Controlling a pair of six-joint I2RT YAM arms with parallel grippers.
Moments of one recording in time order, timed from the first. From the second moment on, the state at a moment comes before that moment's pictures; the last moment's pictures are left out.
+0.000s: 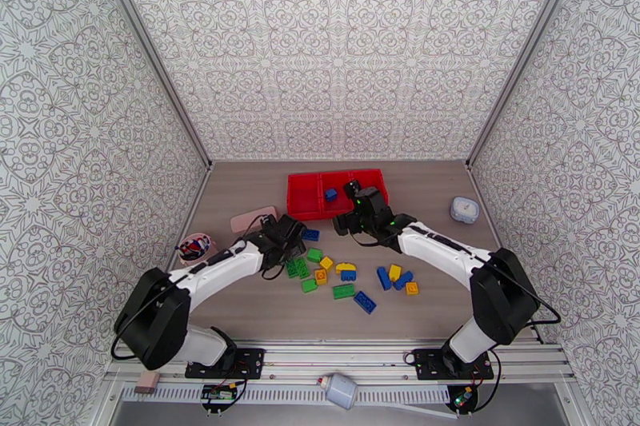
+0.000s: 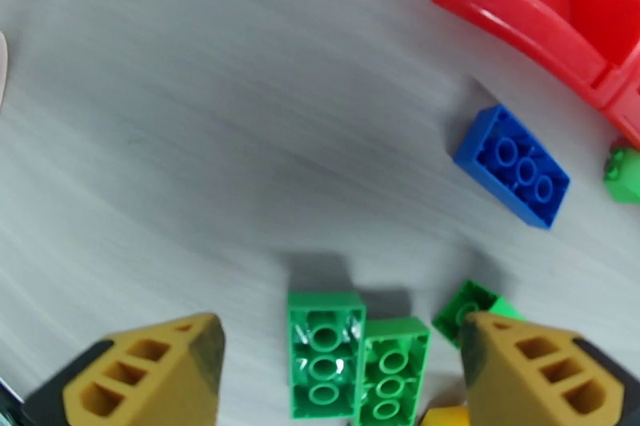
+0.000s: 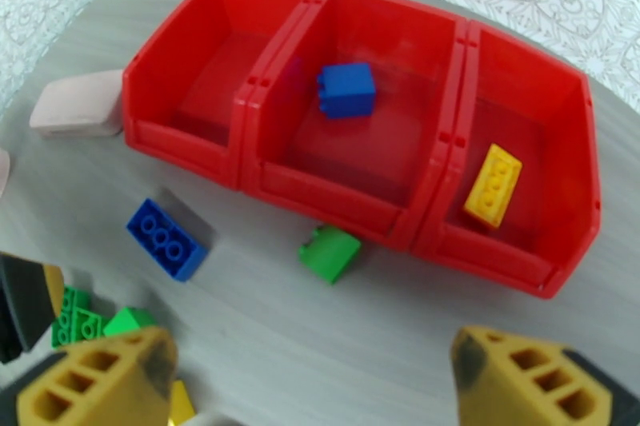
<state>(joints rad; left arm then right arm) -0.59 1.53 0.94 -0.60 -0.29 -1.01 0.65 1.62 1.12 -0.20 0.09 0.19</state>
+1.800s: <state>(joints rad) -0.48 1.76 1.34 -0.53 -0.26 -0.79 0.65 1.56 1.08 -0.16 0.08 0.27</state>
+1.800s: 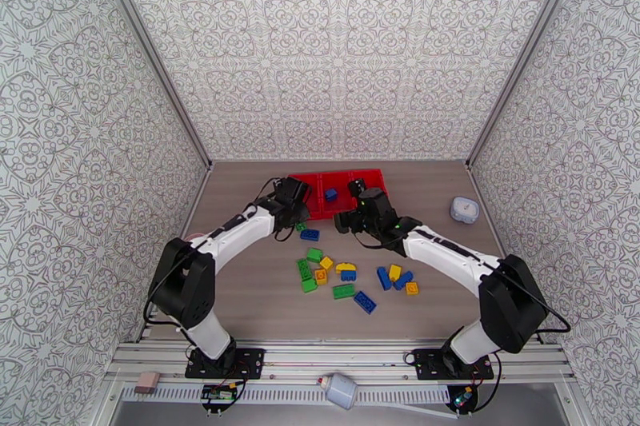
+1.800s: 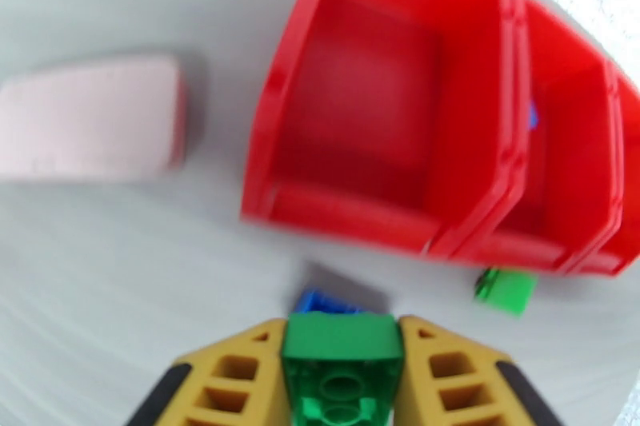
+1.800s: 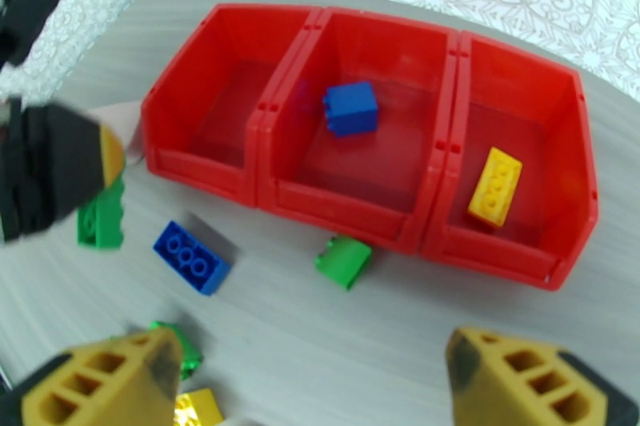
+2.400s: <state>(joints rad) -0.39 2.11 1.75 -0.54 -0.26 -0.67 0.65 1.56 1.05 -0.13 0.08 0.27</state>
